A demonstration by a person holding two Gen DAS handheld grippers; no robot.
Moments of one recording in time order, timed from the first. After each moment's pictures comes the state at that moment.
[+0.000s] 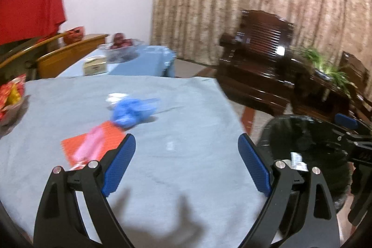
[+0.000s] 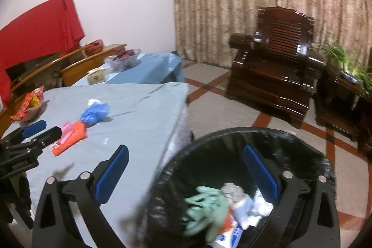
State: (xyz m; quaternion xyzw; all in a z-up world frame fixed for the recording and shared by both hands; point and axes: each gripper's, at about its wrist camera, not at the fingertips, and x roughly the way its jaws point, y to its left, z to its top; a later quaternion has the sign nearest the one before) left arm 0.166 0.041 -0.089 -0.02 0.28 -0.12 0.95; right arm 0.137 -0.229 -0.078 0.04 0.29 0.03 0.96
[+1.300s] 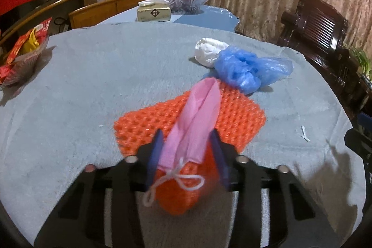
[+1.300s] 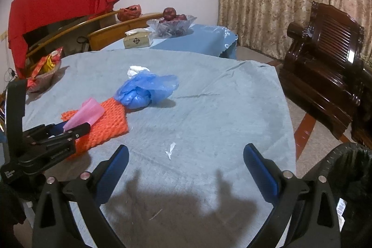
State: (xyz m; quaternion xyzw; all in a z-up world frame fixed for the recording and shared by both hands) left arm 0.271 0.173 -0.195 -0.04 0.38 0.00 0.92; right arm 0.246 -0.068 -0.151 -0.01 0.35 0.12 0.93
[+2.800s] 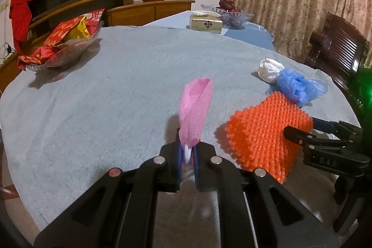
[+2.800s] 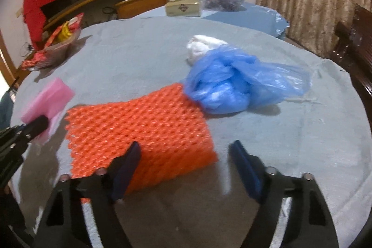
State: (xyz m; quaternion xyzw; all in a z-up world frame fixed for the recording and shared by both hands) left arm 0.232 0.265 -0.183 -0.07 0.35 0.08 0.93; right arm 0.314 0.061 -0.197 -0.04 0.41 0.23 0.88
